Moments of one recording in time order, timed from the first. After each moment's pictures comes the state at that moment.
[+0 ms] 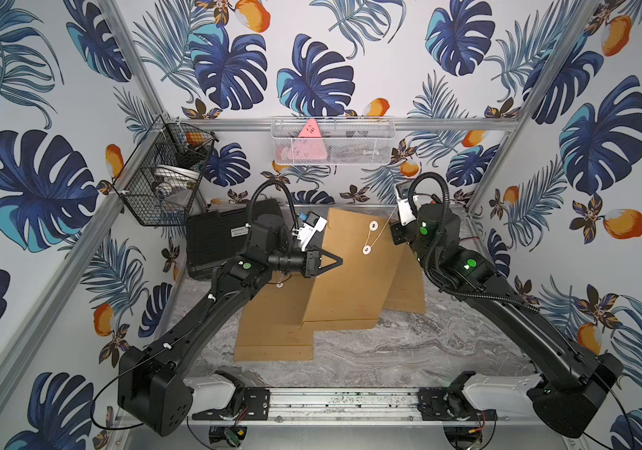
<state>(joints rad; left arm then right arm) -0.39 1.28 1.13 -0.25 0.95 -0.41 0.65 1.28 1.38 -0.33 0.52 -0.21</state>
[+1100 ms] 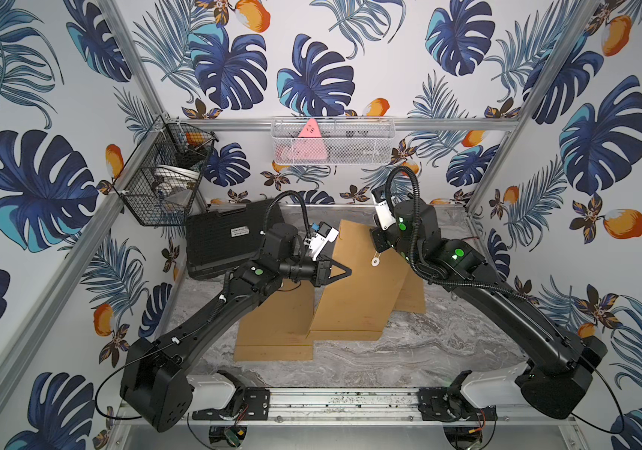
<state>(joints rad) -0.47 1.31 1.08 -0.19 0.88 -0.42 0.75 1.39 1.53 -0.56 0.40 -0.08</state>
